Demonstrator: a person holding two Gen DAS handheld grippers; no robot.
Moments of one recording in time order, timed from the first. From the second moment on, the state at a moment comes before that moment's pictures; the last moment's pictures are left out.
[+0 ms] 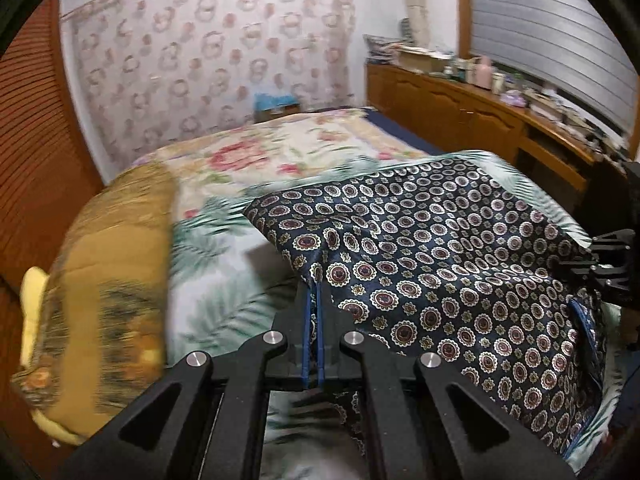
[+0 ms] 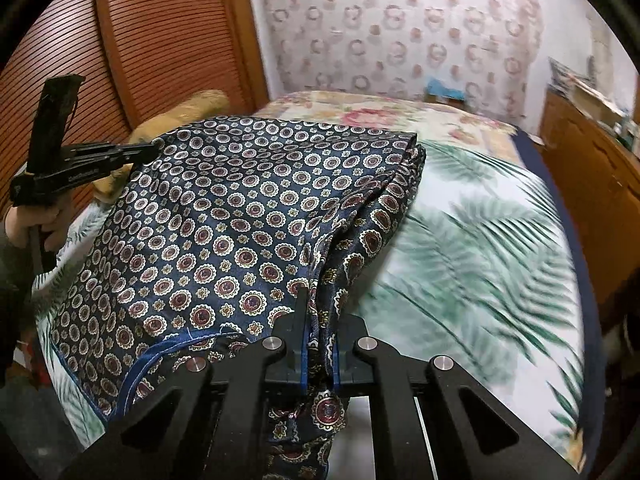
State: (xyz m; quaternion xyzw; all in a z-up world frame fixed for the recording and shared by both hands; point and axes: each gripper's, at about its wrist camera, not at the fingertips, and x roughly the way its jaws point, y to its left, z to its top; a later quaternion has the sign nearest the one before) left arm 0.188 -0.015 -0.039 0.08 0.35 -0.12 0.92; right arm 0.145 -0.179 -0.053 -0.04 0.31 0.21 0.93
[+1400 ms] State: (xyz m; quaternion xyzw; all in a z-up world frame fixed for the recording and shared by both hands) left arm 0.074 0.032 -0.076 0.01 0.35 -0.12 0.93; right arm 0.095 -0.117 -0.079 -0.13 0.34 0.19 0.91
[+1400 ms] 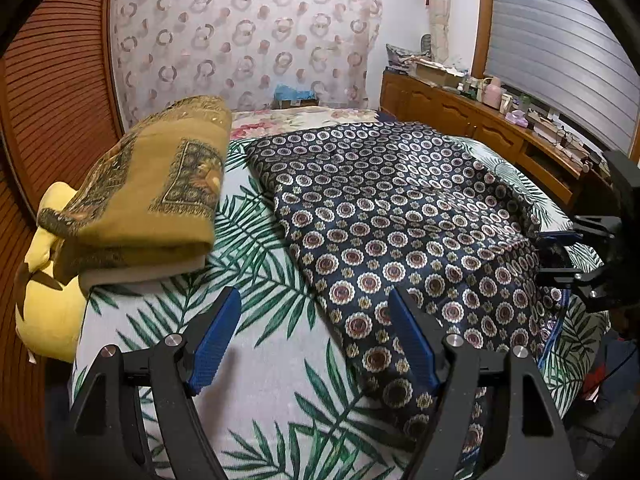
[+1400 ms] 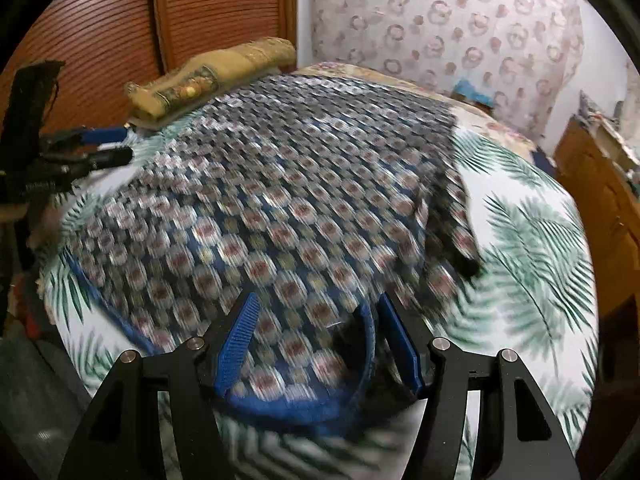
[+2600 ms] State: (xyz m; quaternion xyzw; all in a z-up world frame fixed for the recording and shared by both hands) left arm 0.014 0.019 -0.099 0.00 0.39 -0.16 0.91; right arm 0.049 -0.144 -0.070 -0.10 0.30 0.18 0.93
